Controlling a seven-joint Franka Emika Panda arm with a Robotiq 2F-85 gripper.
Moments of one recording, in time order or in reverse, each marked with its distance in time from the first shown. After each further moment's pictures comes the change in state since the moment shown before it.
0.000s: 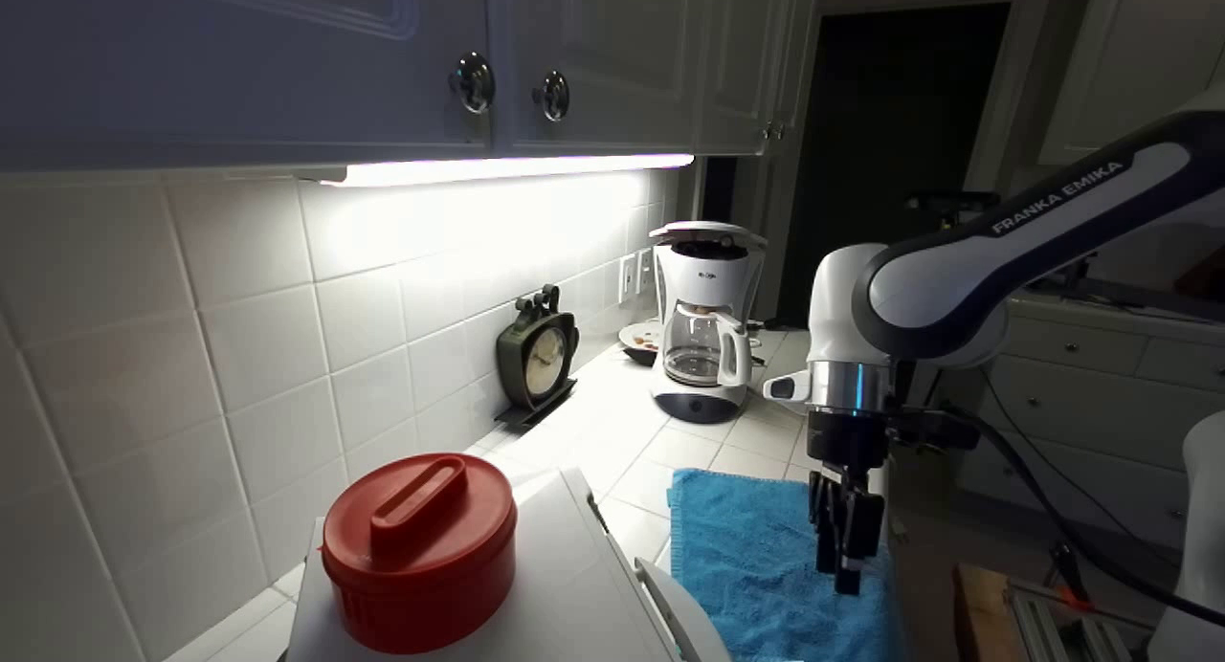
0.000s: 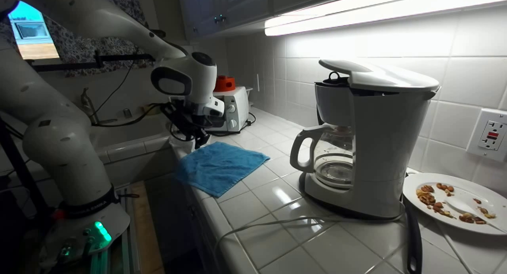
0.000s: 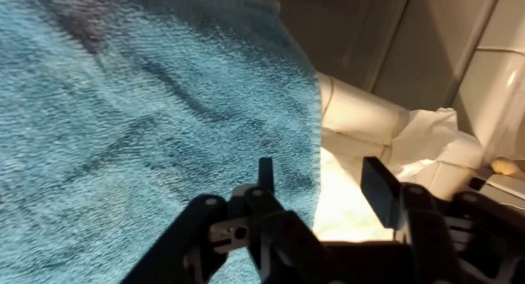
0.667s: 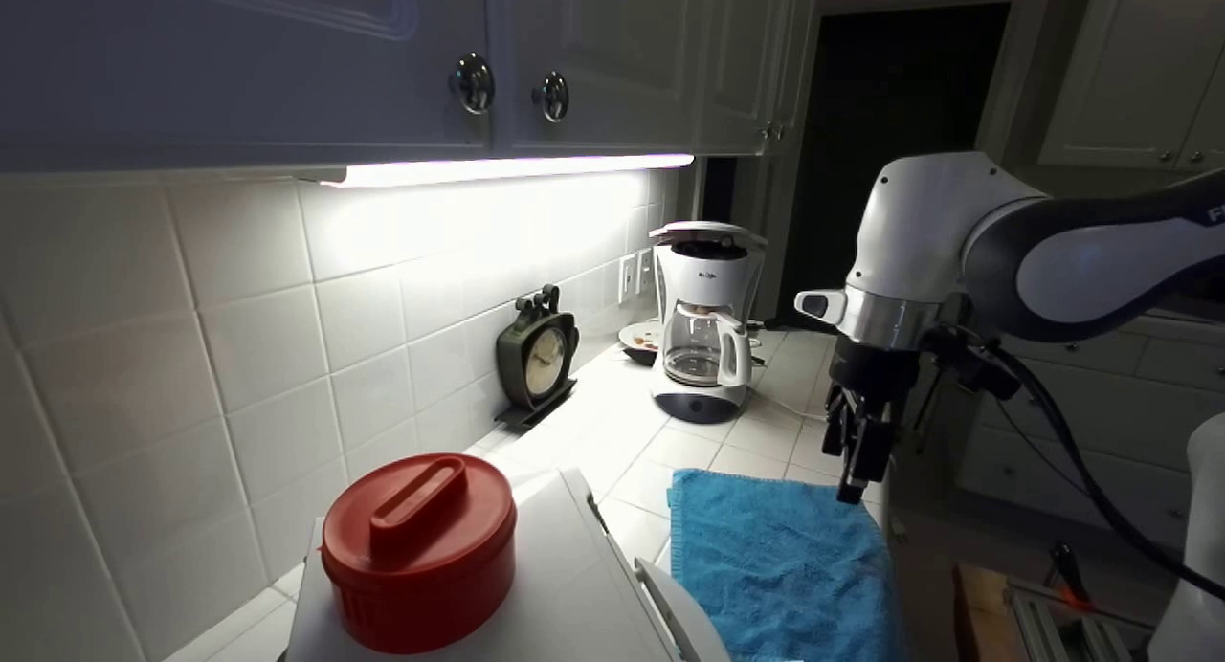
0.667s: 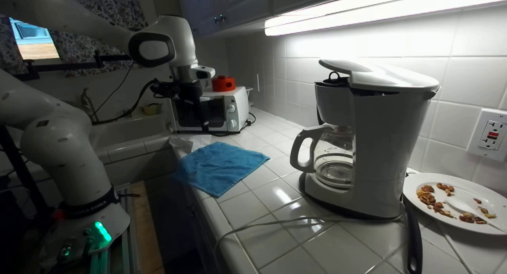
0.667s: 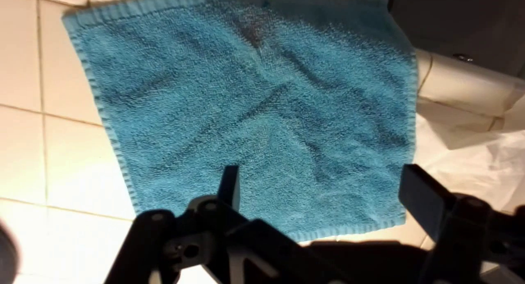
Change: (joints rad) arm -0.032 -0.277 0.088 -0.005 -0.452 0.007 0.453
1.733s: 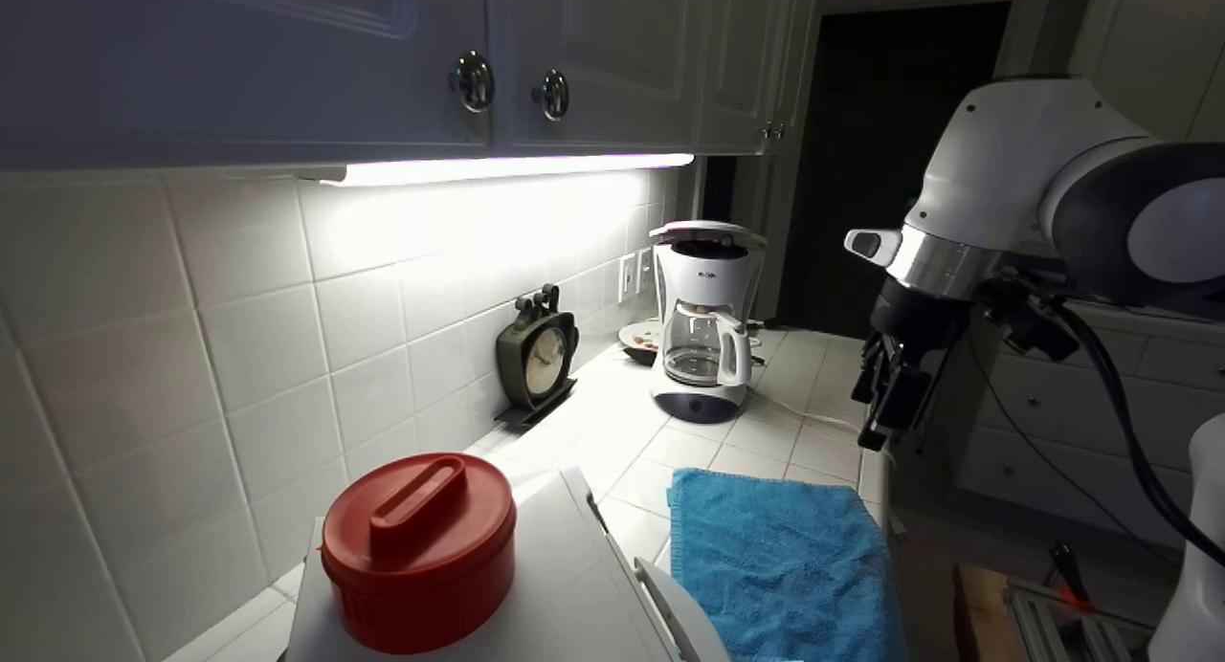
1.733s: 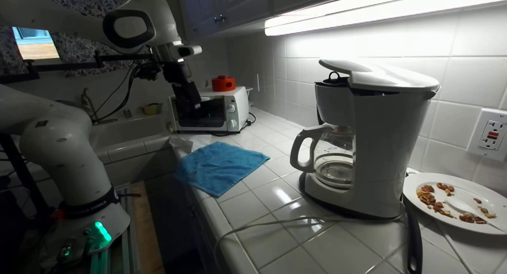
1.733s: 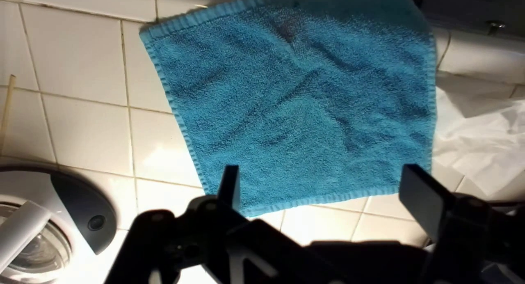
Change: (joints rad) arm -0.013 -0.201 0.011 0.003 -0.102 -0.094 0.141
